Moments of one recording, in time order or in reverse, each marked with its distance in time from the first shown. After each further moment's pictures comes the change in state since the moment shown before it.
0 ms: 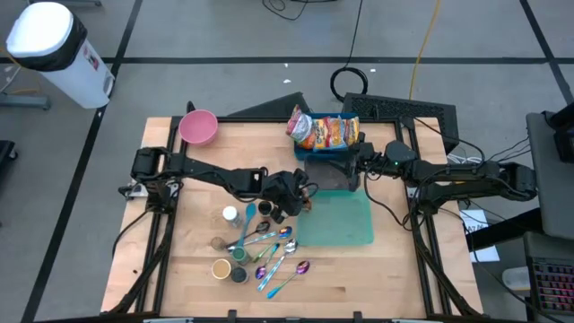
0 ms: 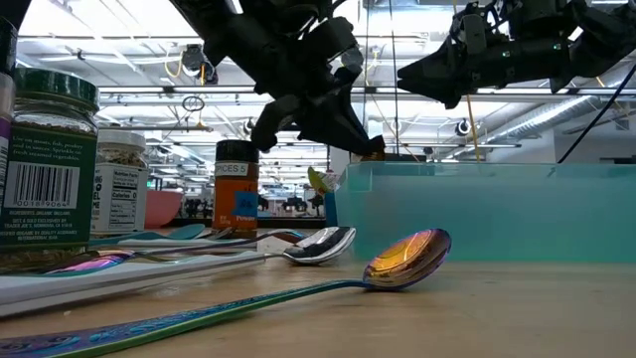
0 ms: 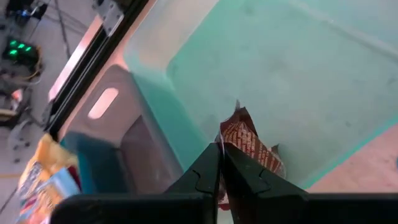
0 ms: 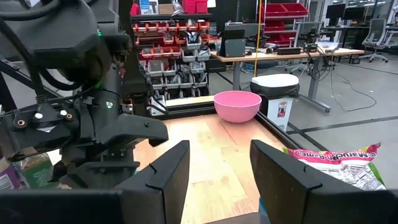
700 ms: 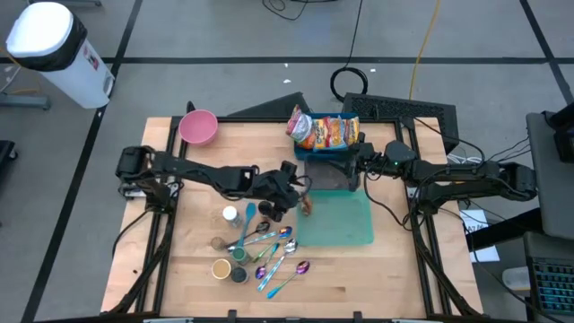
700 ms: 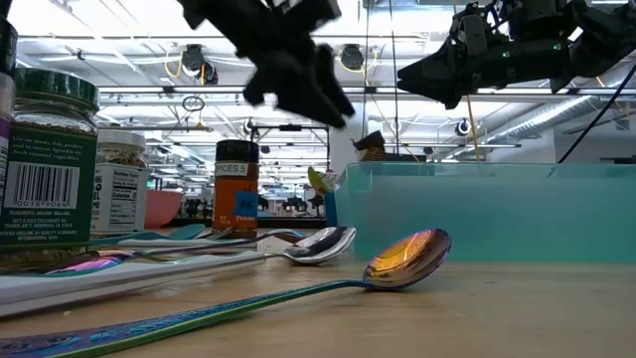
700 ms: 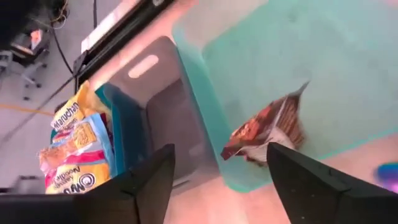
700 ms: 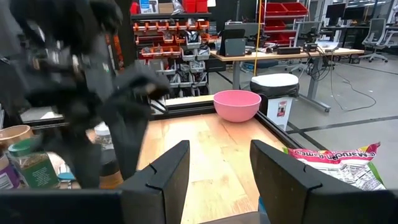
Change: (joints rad) left arm -0.035 -0.139 -0.002 -0.120 -0.148 -0.259; right arm 0.000 0.000 0.000 -0.003 0.000 -0.003
